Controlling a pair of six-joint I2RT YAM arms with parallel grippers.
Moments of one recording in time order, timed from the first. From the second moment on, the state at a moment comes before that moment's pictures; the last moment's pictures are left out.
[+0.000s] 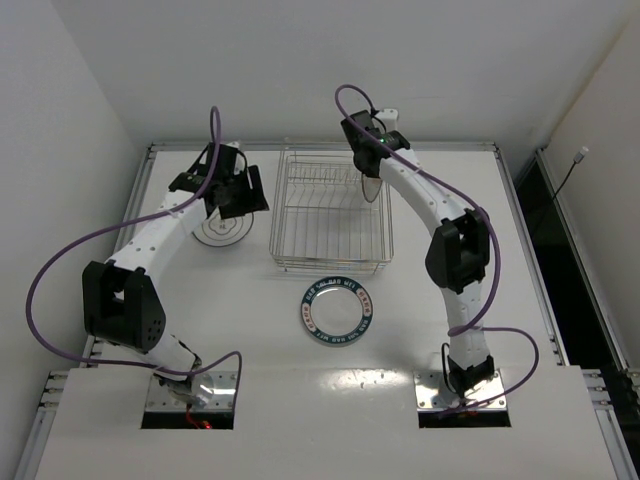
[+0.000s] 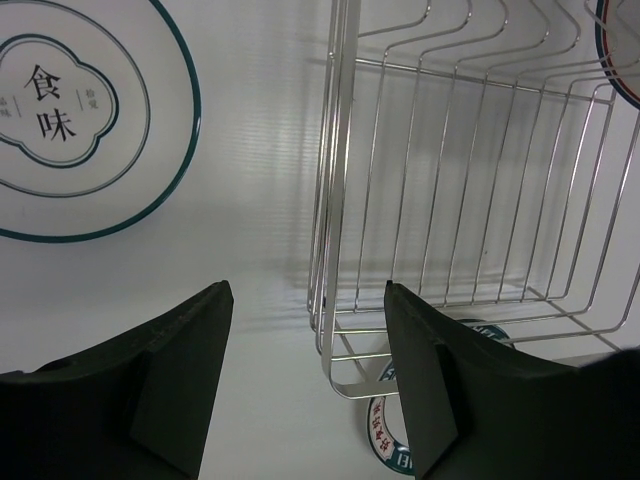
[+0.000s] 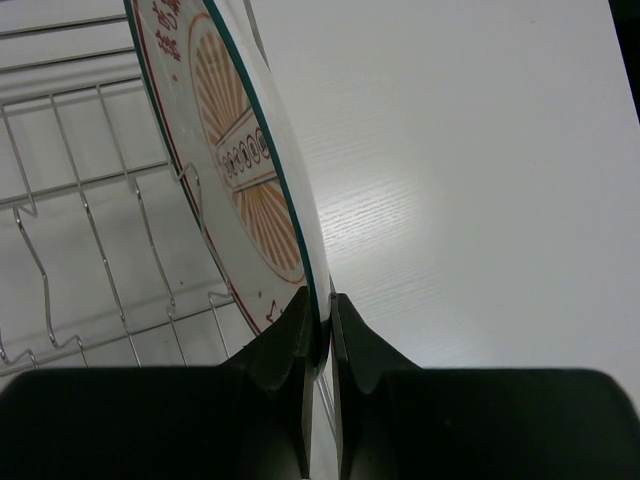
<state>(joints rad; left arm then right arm) -0.24 1.56 1.37 -0.64 0.05 -0.45 0.45 2.18 2.09 -0.87 0.72 0.47</state>
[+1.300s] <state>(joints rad) 0.08 1.53 1.09 -0.54 0.01 -0.66 0.41 1.45 1.52 -0.72 0.35 0.43</state>
